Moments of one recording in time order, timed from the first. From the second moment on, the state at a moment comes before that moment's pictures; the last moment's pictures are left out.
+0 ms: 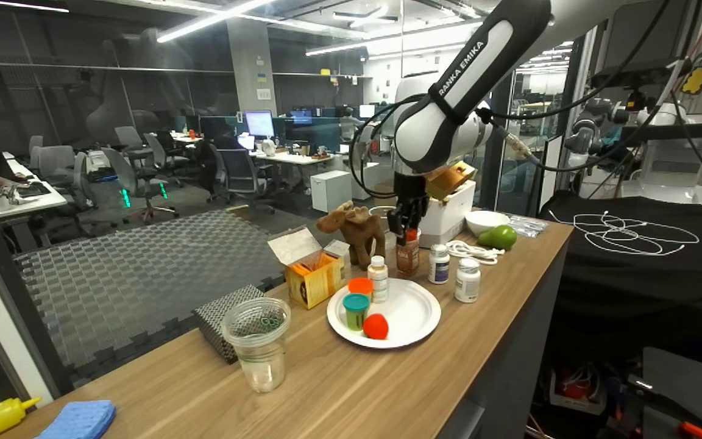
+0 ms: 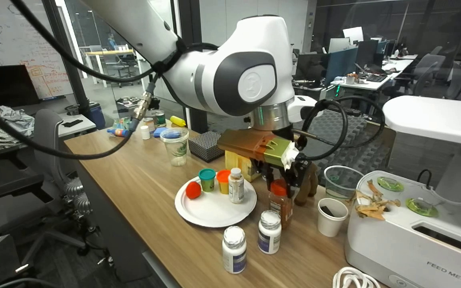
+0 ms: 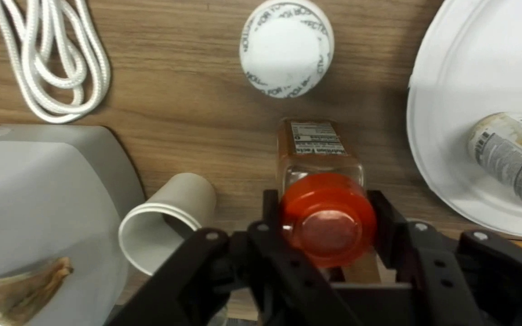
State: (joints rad) arm -0.12 0.50 -0.10 -1.88 -0.13 2.55 -0.14
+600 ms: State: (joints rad) arm -0.14 0.43 -0.06 -1.91 -0.10 2.56 -0.21
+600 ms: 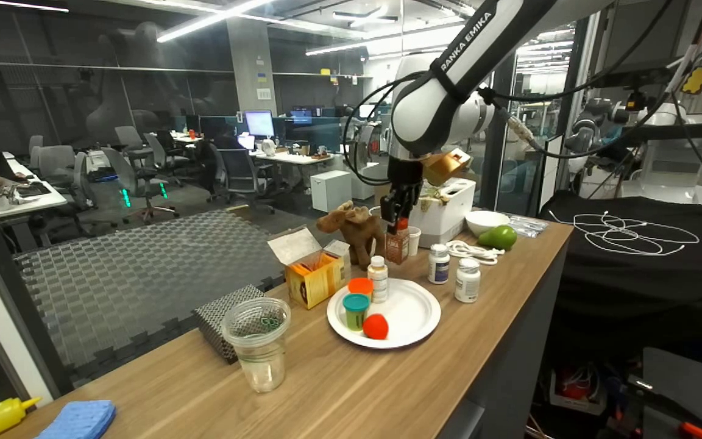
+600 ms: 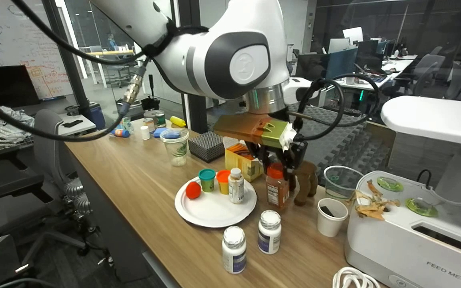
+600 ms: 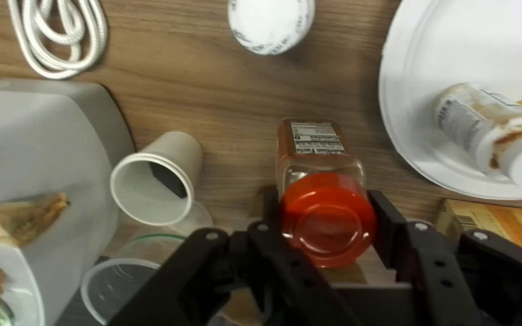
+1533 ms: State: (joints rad) arm -0.16 0.30 0.01 -2.05 -0.01 2.54 -0.34
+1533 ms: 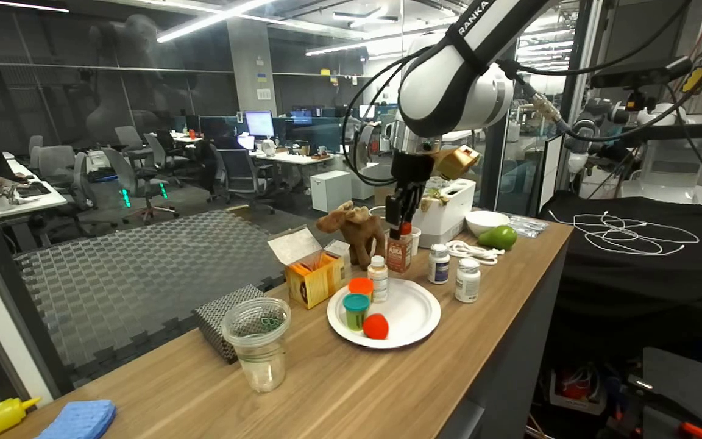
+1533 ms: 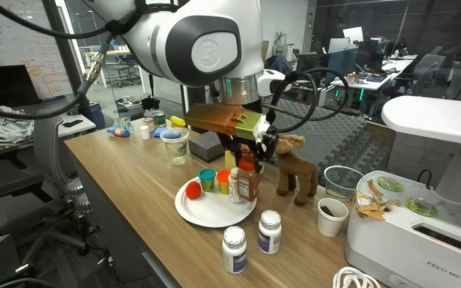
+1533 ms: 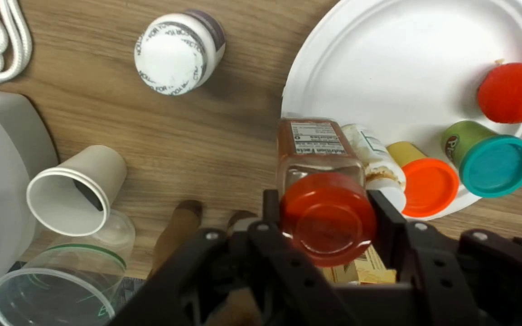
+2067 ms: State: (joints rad) arm -0.11 0.26 0.02 -2.16 -0.02 2.54 -0.34
